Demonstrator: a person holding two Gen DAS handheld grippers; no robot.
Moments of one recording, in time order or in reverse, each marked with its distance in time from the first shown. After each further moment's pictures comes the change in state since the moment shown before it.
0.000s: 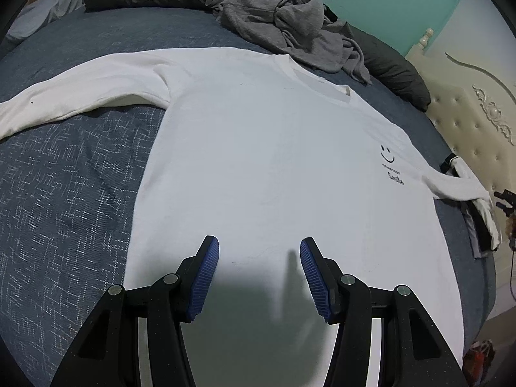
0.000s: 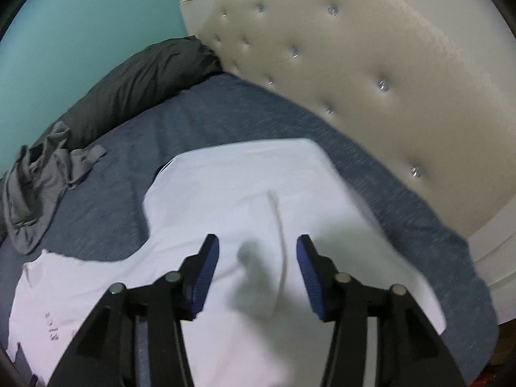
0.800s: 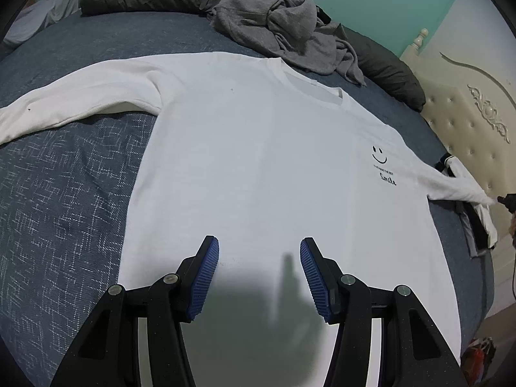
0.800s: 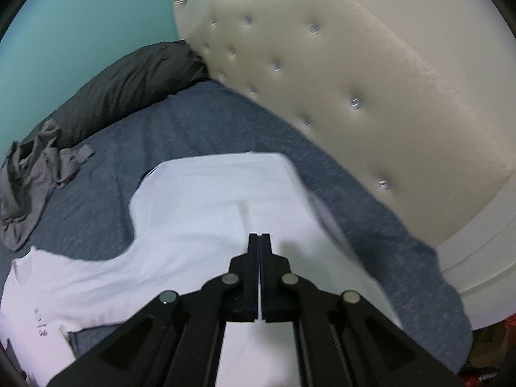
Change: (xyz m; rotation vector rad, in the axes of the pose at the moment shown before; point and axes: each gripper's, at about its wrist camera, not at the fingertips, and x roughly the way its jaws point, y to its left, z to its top) left arm -0.004 -0.007 0.004 0.004 -0.013 -0.008; right arm -0.018 -0.014 0.022 -0.028 0.011 -0.122
